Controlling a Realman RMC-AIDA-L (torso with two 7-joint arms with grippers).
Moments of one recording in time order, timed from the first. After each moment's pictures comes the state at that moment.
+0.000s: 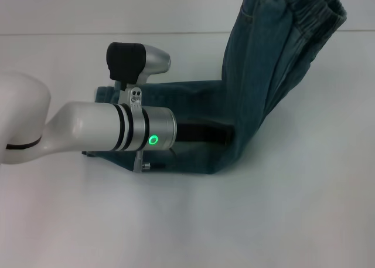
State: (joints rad) left arm -0.75 -2.18 1.52 0.52 1.59 0.83 -2.01; right arm 0.70 2.03 -0.63 -1.05 -1.94 -1.50 2.23
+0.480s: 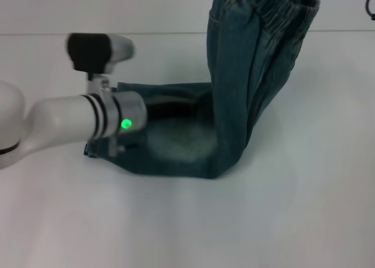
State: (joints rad) left arm -0.70 -2.17 1.43 0.54 1.60 0.68 -1.95; right arm 0.77 2.04 -0.70 -1.01 -1.94 -1.48 2.22
